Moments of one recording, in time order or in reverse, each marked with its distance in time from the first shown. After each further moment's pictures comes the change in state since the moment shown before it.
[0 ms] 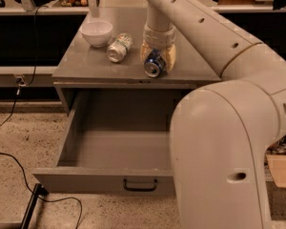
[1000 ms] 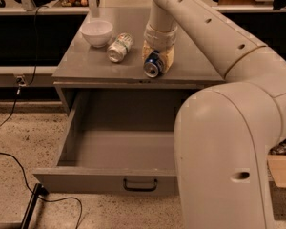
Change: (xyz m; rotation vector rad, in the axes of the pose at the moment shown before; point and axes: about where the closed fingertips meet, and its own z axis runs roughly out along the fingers) arm -0.007 -0.003 0.002 0.061 -0.064 0.039
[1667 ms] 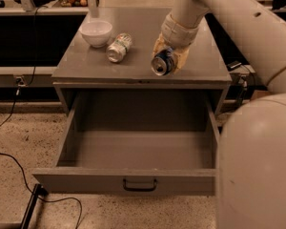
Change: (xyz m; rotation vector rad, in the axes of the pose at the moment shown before) arm -0.025 0.035 -0.049 0.133 -0.100 0.202
